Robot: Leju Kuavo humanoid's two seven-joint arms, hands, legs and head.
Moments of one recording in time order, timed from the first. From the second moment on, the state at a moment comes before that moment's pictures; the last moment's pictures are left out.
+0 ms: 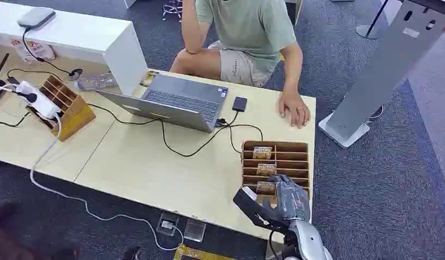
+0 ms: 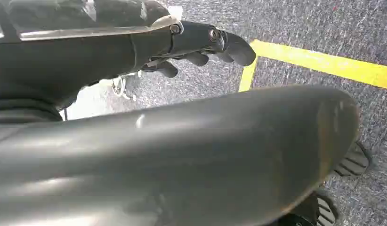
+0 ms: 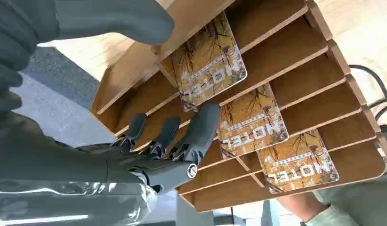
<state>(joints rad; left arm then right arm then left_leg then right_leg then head) -0.07 0.03 -0.62 -0.21 0.81 0.29 0.26 -0.24 -0.09 0.88 -1.46 0.80 -0.02 0.40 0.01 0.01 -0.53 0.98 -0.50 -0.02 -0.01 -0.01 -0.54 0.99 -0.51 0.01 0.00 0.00</state>
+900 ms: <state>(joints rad) -0.07 0.04 -0.63 -0.21 0.82 0.29 0.26 -0.24 -0.09 0.88 -1.44 0.79 -0.03 0.40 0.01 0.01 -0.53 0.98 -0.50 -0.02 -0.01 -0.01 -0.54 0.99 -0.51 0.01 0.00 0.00</state>
